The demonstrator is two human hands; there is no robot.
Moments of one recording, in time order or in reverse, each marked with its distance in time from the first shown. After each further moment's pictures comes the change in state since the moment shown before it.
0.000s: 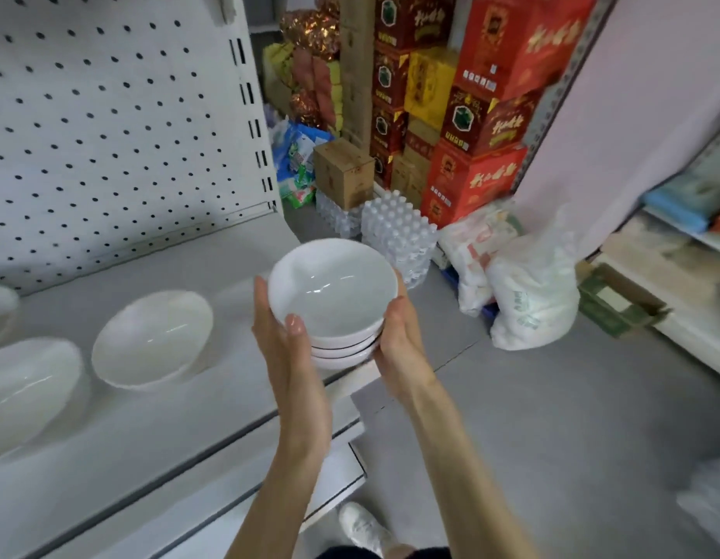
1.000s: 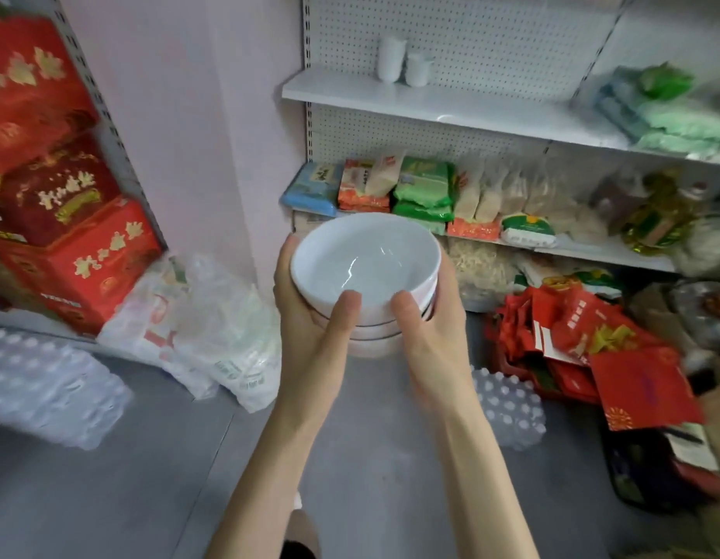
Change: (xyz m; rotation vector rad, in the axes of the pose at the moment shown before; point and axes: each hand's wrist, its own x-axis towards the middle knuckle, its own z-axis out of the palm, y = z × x) left_hand -0.222 -0.085 0.663 -0.294 -1.038 -0.086; right_hand -0.048 -0.215 -0.645 -0.354 0.902 -0.390
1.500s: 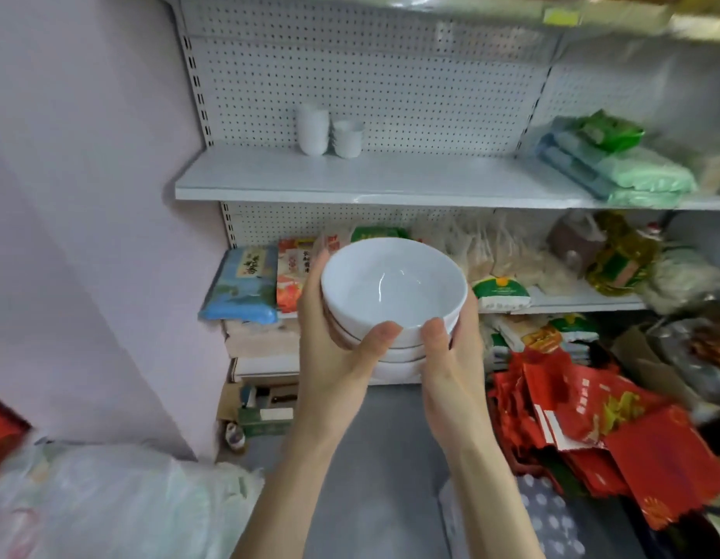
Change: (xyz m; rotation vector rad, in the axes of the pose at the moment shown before) left_hand 0.380 -0.162 0.132 -0.103 -0.287 -0.009; right_hand 0.378 0.121 -0.035 -0.119 0.318 -0.048
